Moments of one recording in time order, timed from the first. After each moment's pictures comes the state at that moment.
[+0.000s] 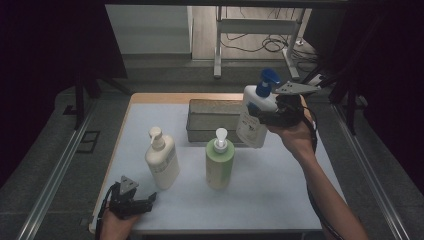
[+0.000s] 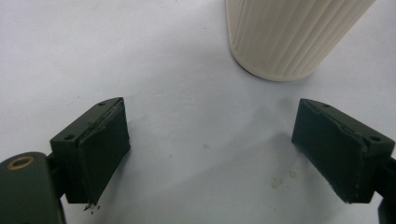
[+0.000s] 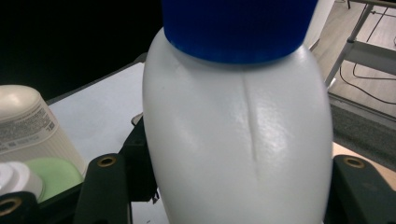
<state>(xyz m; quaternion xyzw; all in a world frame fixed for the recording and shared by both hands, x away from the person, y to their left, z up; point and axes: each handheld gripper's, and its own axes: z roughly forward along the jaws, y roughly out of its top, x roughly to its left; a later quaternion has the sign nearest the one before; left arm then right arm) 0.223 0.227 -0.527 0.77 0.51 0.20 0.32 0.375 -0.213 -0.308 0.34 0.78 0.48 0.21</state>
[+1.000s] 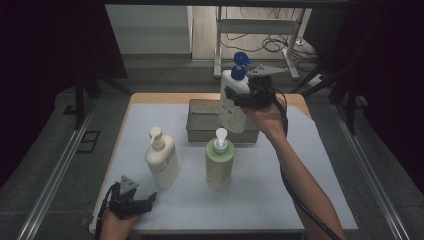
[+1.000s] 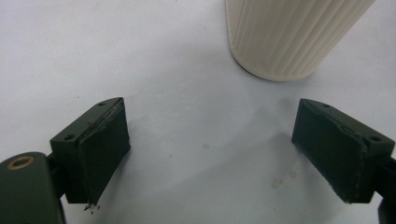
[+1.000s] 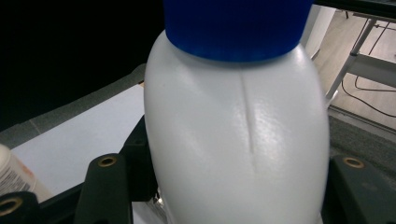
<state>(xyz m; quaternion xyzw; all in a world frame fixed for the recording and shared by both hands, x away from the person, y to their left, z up) 0.223 0.227 -0.527 0.77 0.51 0.20 0.32 0.423 -0.152 -0.302 0.34 0.77 0.49 0.22</state>
